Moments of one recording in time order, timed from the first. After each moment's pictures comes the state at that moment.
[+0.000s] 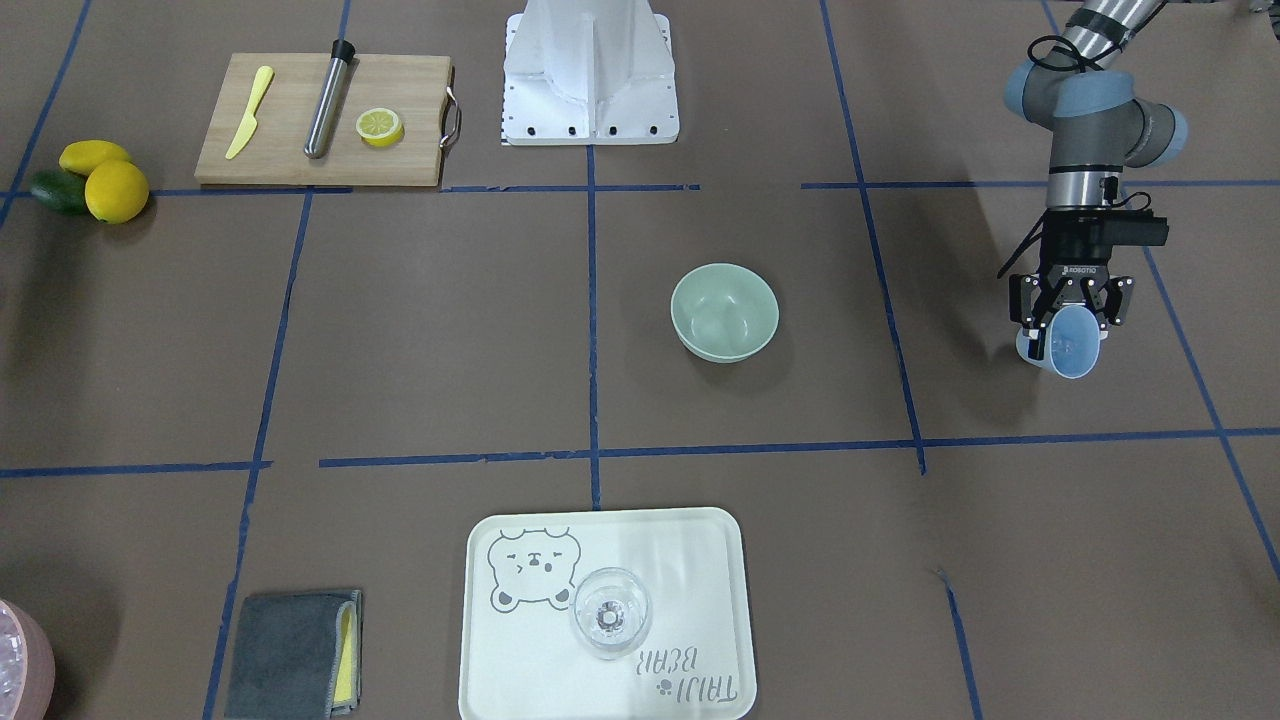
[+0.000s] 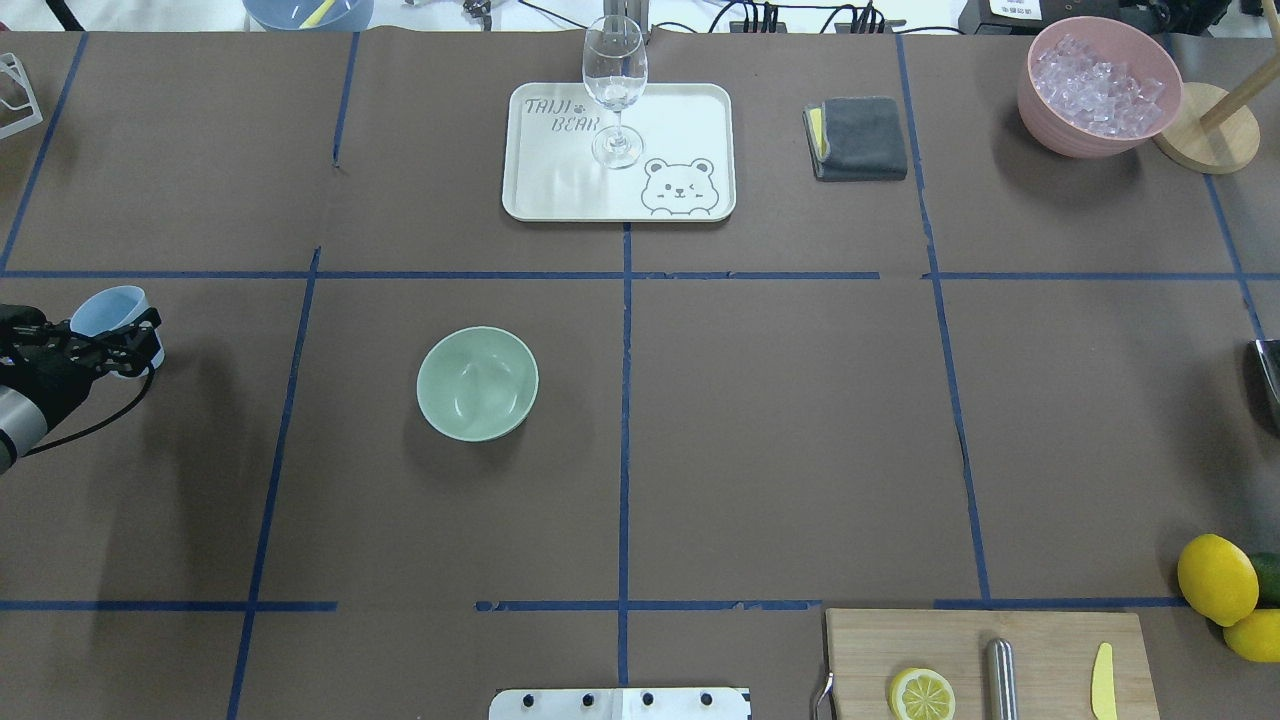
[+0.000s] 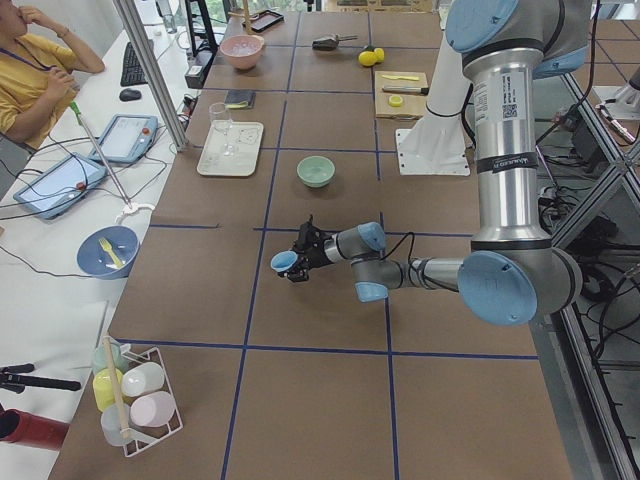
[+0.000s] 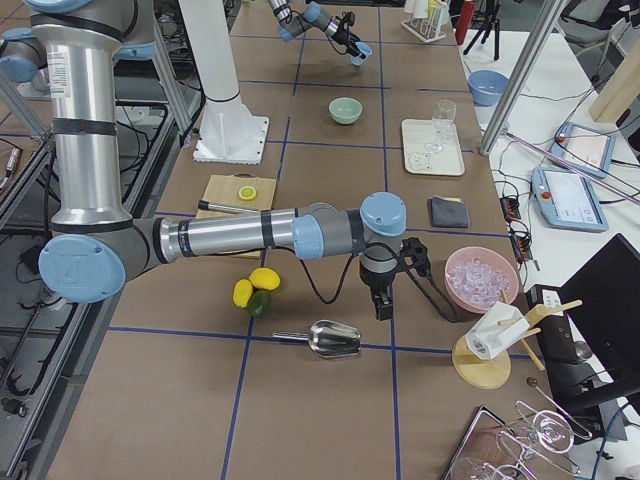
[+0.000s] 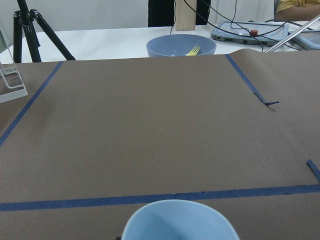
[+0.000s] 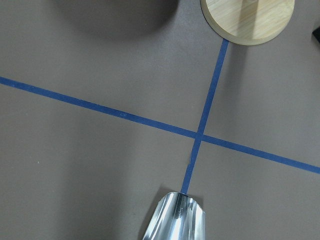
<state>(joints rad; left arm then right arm) -0.56 -1.42 -1.53 -2.93 -1.08 -1.05 1.48 -1.56 1.71 -1.54 2.27 -0.08</state>
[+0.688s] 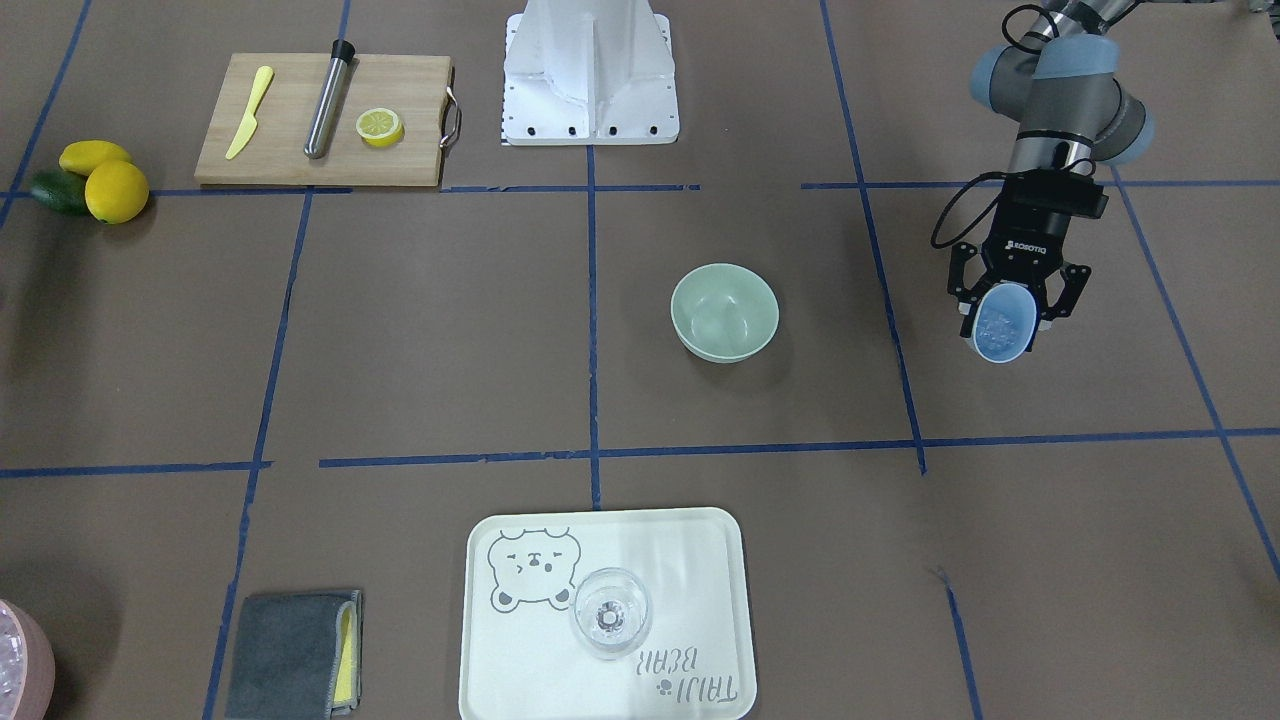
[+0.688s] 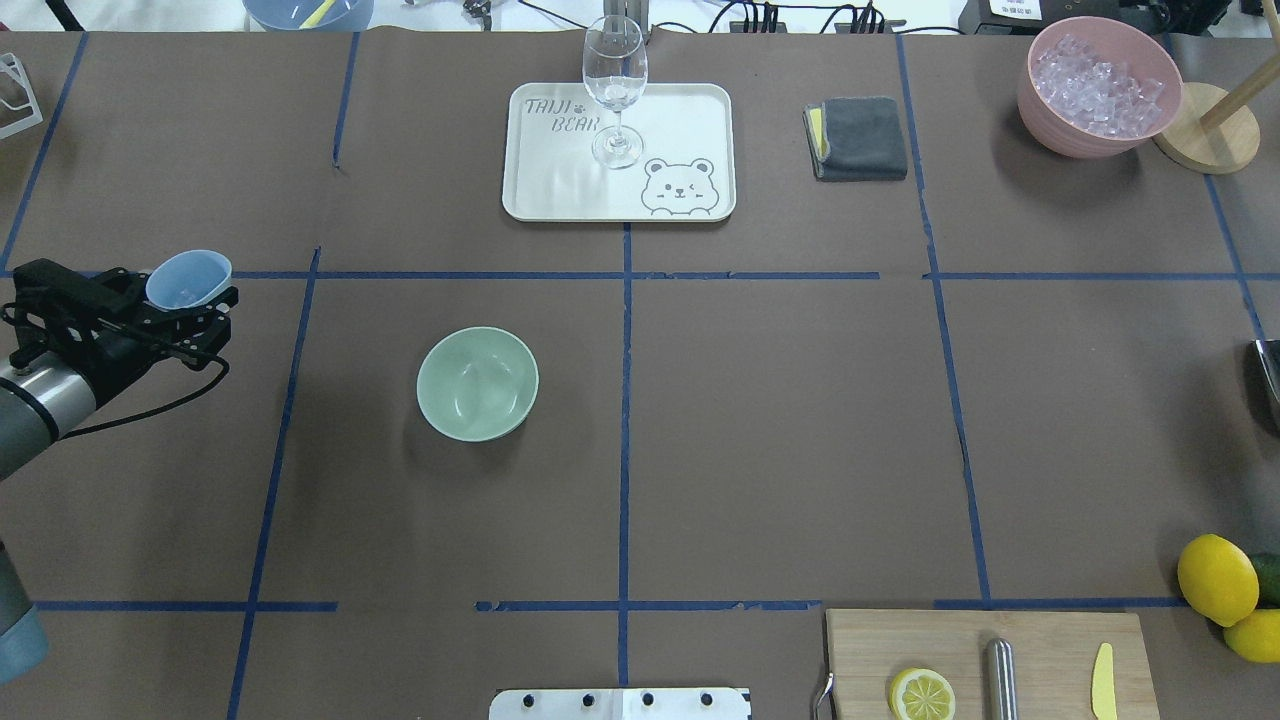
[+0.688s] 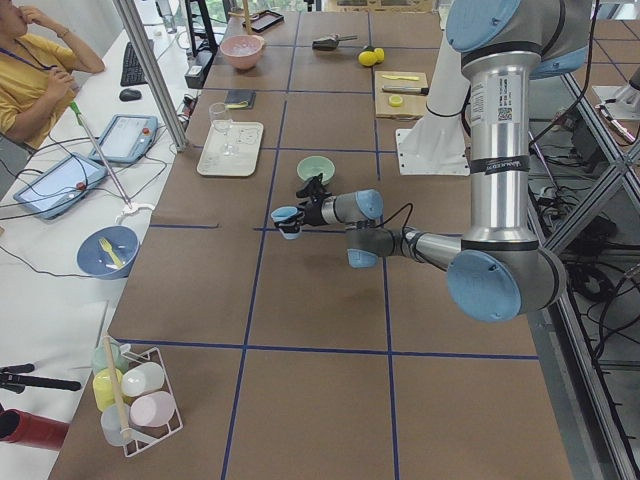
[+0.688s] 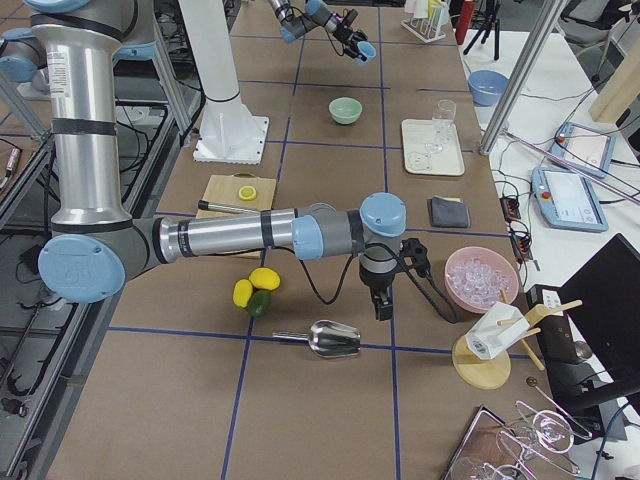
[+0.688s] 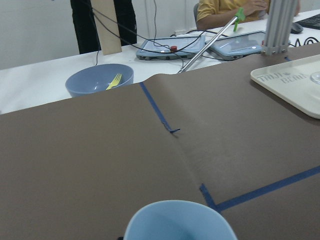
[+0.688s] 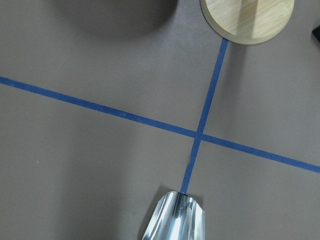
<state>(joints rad) -0.57 -1.50 -1.67 -2.92 -1.16 -0.57 1.48 -1.56 1.71 -1.54 2.27 -0.08</state>
